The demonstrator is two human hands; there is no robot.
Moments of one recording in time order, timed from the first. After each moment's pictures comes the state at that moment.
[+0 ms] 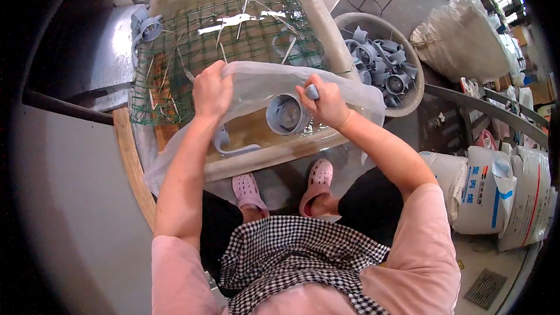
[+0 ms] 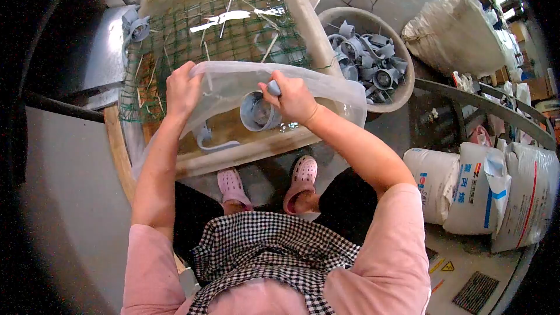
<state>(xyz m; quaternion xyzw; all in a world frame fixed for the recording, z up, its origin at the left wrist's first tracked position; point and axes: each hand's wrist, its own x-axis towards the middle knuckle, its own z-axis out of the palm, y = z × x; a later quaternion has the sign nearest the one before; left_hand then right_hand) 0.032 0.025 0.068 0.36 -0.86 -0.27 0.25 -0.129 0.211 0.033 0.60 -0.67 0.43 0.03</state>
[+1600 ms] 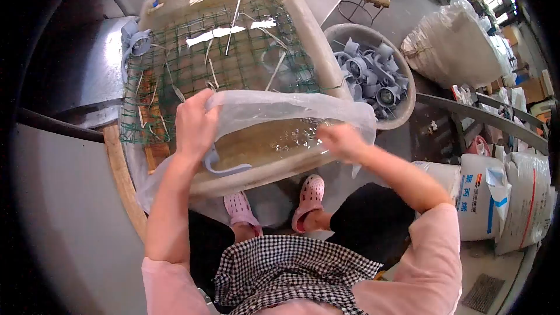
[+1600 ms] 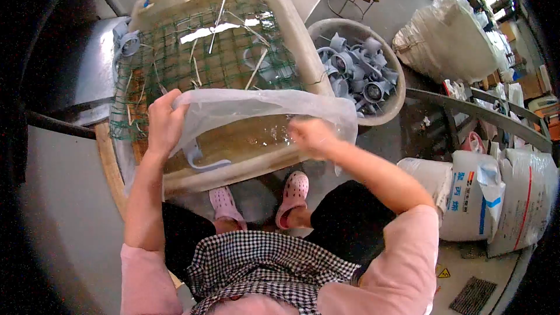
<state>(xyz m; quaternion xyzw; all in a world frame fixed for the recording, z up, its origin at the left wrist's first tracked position) 0.044 0.041 0.092 0.32 -0.86 -0.30 0.26 -0.165 0.291 0.018 0.54 -0.79 0.15 -0.26</state>
